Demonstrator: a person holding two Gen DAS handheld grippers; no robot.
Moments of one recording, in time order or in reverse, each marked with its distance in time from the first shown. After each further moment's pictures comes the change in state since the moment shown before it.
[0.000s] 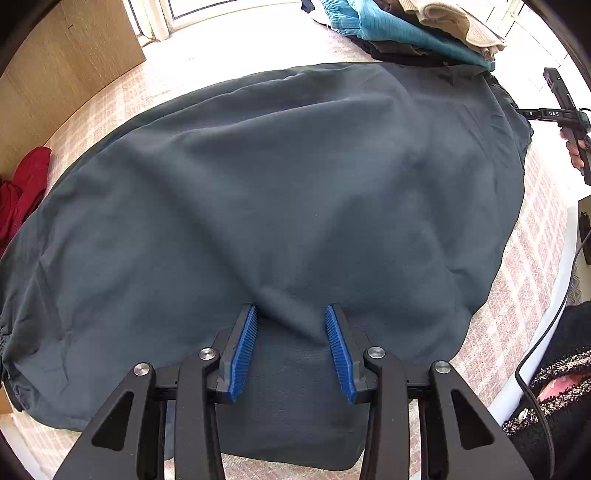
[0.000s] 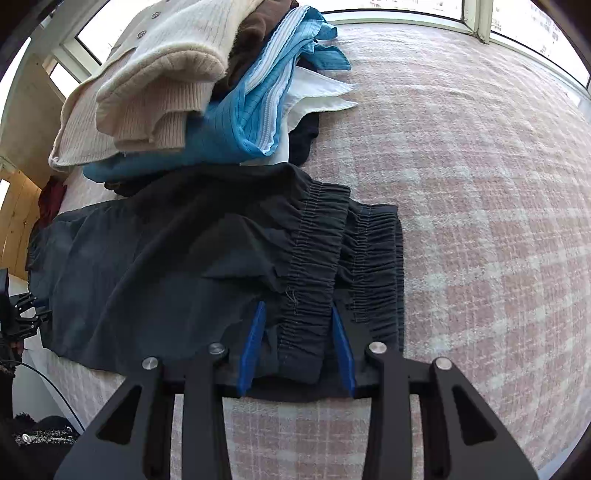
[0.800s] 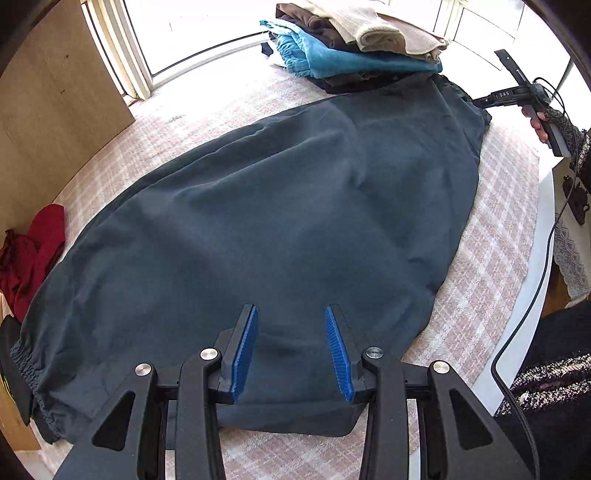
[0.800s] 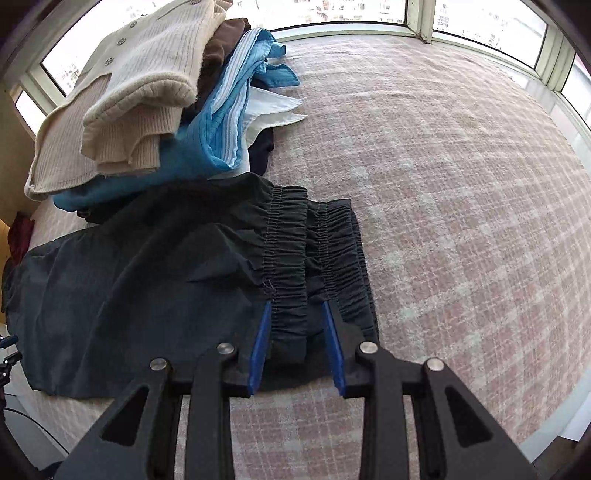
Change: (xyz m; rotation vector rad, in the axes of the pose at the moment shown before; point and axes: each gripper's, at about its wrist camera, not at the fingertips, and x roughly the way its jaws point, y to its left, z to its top) left arm -0.040 -0.004 0.007 0.127 -0.106 0.004; right arm -0.013 -0.001 -0.010 0.150 -0.048 -0.134
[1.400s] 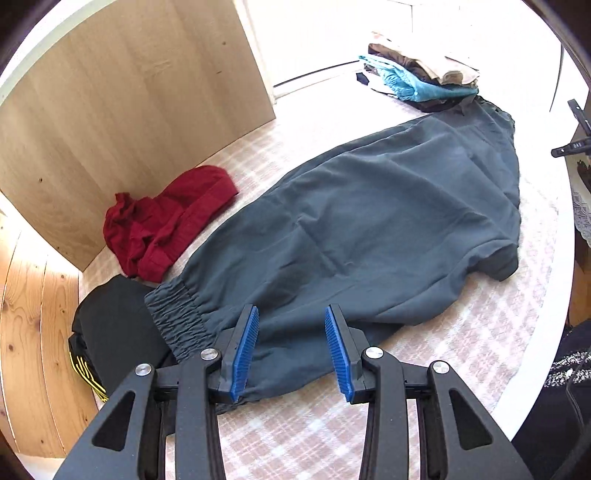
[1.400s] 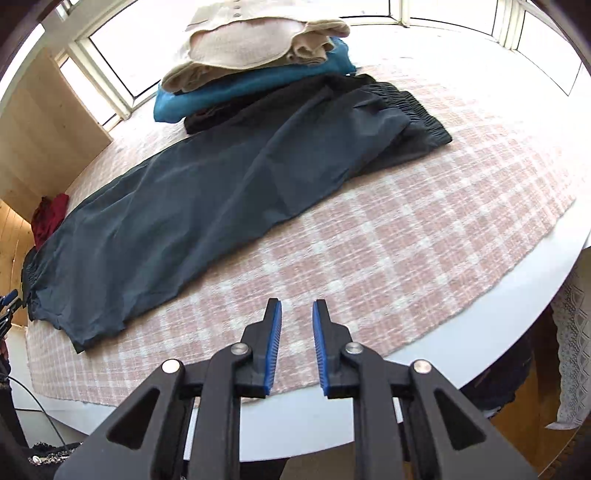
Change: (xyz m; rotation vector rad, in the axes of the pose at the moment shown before) left arm -0.104 0.178 -0.108 0.110 -0.181 0.113; right arm -0.095 0.120 -0.163 0.233 -0.063 -0.042
